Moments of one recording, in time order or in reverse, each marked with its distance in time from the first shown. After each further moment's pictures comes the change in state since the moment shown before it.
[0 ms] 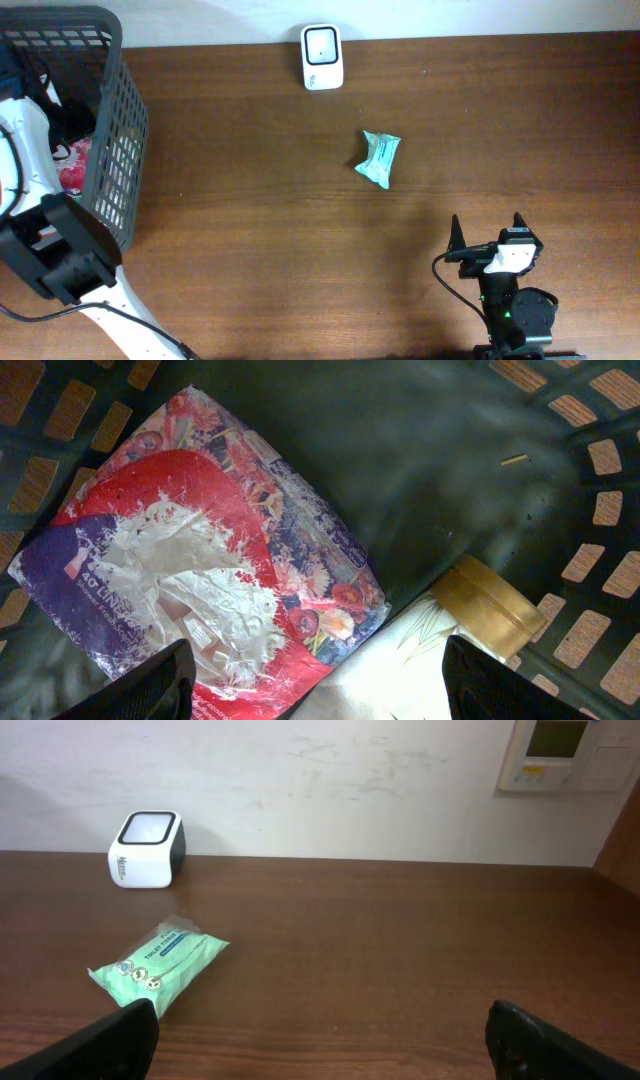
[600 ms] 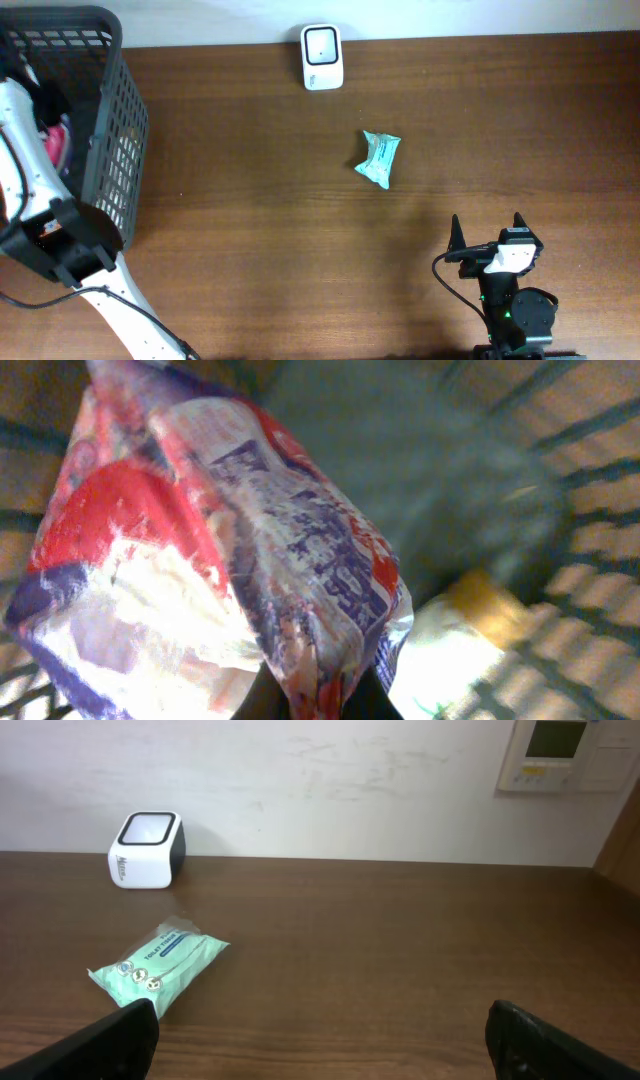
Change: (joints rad) left arm -0.002 0.151 0.444 -0.309 -0.082 -0.031; right arm 0.000 0.000 0.000 0.001 0.000 -0.001
